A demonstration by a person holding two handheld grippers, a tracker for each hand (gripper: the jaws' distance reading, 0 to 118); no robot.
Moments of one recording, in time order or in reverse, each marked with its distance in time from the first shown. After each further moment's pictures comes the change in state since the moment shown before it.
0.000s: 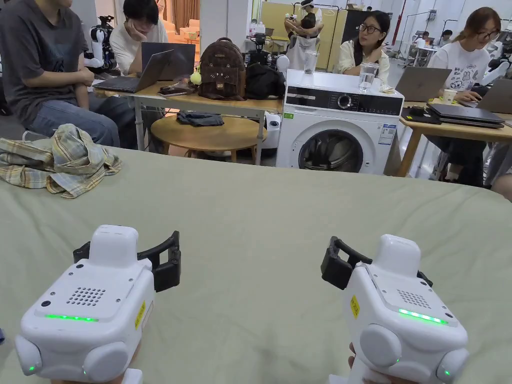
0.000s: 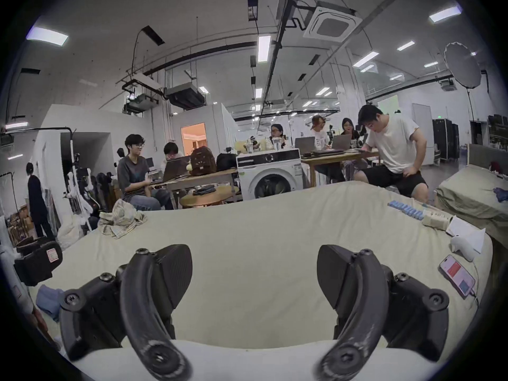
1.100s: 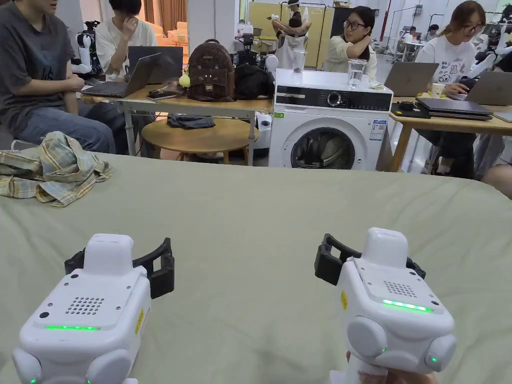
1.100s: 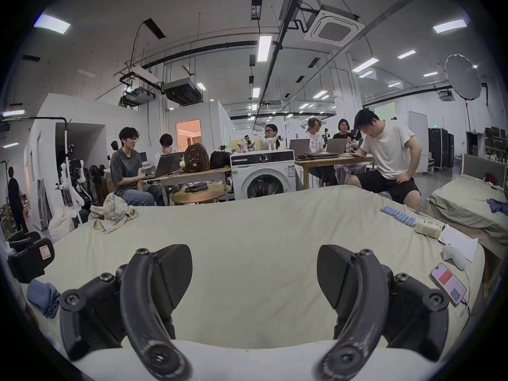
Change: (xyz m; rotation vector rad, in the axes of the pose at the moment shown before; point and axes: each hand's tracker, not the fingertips) left arm 0.008 -0.002 -0.006 -0.020 0.046 -0.032; right arm -0.004 0.002 -0.006 0.001 -0.043 0.054
